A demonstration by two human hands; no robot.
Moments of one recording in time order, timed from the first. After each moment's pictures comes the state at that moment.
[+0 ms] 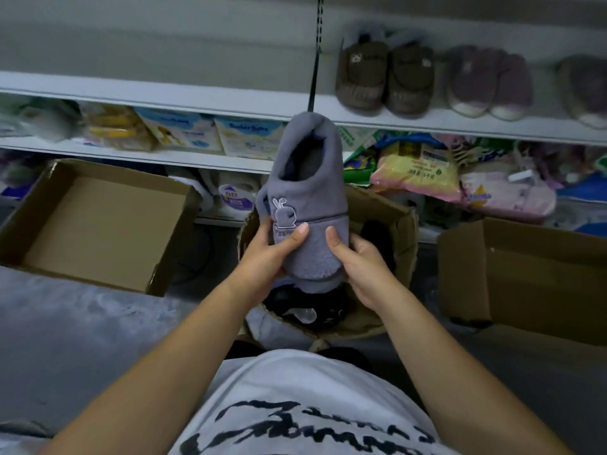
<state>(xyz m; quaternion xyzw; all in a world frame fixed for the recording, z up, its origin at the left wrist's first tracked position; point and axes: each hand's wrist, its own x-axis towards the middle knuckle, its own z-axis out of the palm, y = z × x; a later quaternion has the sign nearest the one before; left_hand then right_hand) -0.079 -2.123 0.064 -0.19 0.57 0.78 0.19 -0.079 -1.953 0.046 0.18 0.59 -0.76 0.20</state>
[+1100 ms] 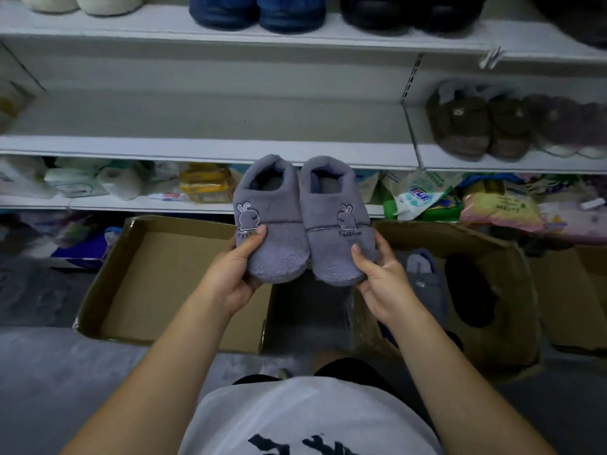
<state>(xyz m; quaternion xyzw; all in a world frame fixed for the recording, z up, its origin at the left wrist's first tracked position) -0.173 -2.517 0.082 -0.26 0.44 0.84 0.17 -0.148 -2.285 0.052 0.22 0.48 -0.85 0.05</state>
